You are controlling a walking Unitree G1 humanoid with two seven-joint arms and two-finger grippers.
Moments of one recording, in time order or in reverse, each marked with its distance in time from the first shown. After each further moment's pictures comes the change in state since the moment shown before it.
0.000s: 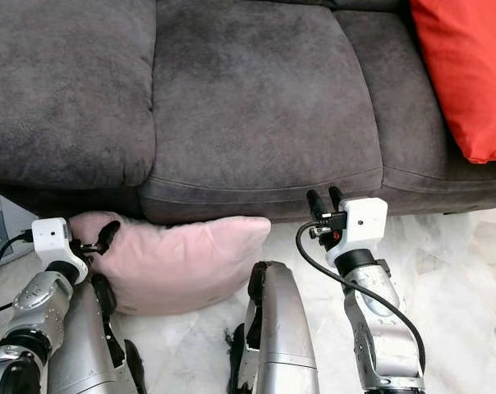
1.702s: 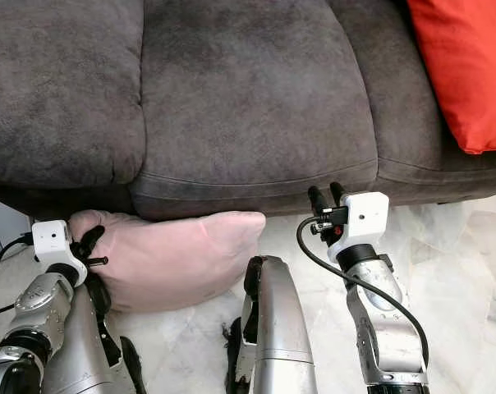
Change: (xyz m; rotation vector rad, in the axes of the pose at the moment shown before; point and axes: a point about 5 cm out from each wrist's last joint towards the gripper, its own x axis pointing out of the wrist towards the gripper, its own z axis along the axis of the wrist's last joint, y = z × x) left arm -0.001 0.000 -0.005 0.007 0.028 0.057; right arm 0.007 0.000 0.008 -0.008 -0.016 0.005
